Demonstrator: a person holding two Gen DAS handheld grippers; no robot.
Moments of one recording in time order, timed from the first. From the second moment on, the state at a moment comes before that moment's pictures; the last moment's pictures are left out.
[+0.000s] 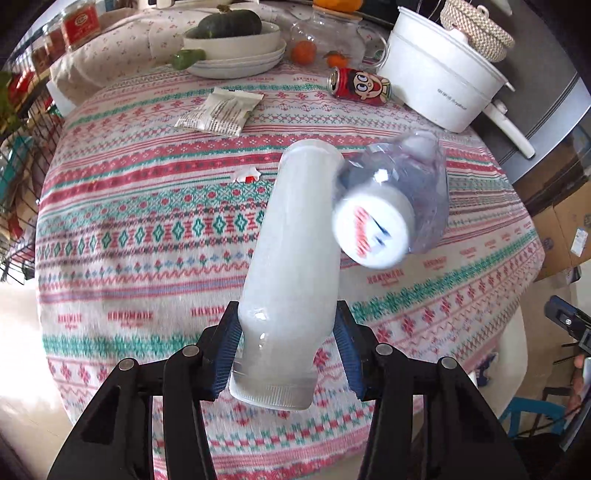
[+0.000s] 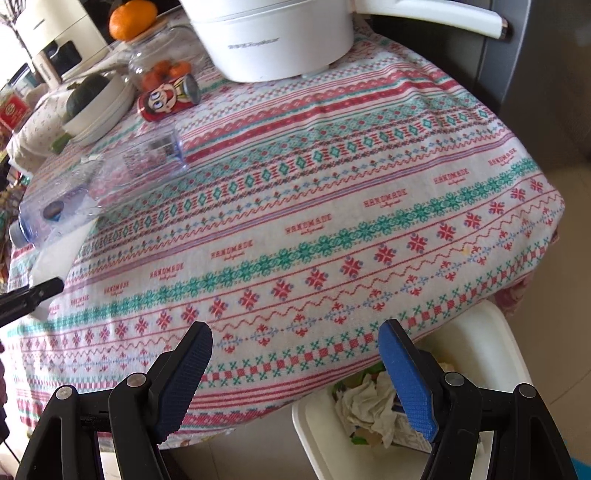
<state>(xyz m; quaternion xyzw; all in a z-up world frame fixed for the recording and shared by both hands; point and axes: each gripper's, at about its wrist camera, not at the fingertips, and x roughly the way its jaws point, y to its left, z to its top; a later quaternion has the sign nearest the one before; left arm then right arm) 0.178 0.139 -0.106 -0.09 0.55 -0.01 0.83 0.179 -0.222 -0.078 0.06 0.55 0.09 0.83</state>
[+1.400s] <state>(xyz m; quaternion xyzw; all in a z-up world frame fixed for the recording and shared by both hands) 0.122 0.165 -0.024 -0.19 0.43 -0.05 0.88 0.212 -0.140 -0.116 0.21 0.57 0.18 0.77</state>
